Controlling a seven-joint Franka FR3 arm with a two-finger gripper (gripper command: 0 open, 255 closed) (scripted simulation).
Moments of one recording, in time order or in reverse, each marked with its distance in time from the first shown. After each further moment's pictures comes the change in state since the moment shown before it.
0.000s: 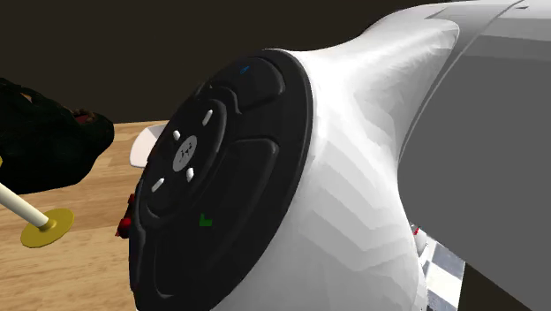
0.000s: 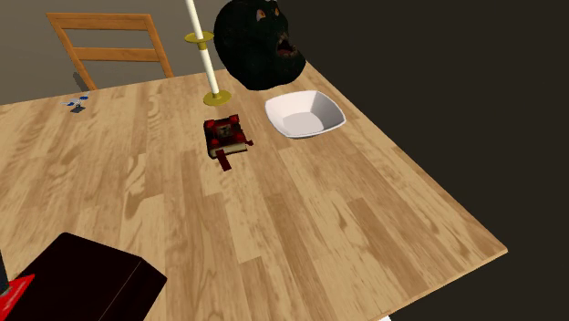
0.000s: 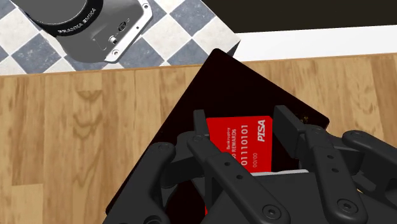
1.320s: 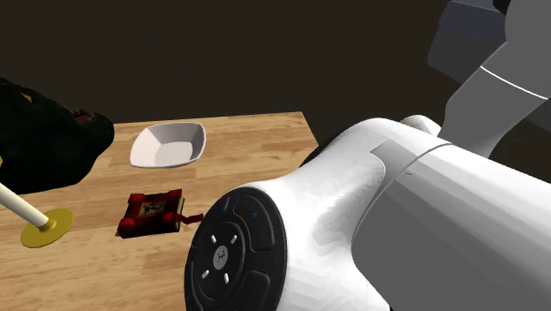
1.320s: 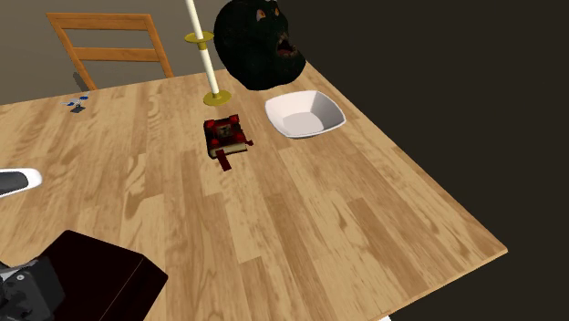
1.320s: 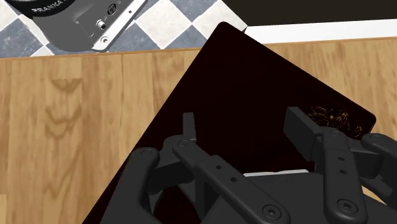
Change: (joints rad) arm 0.001 0.049 0.041 -0.124 -0.005 0.168 -0.015
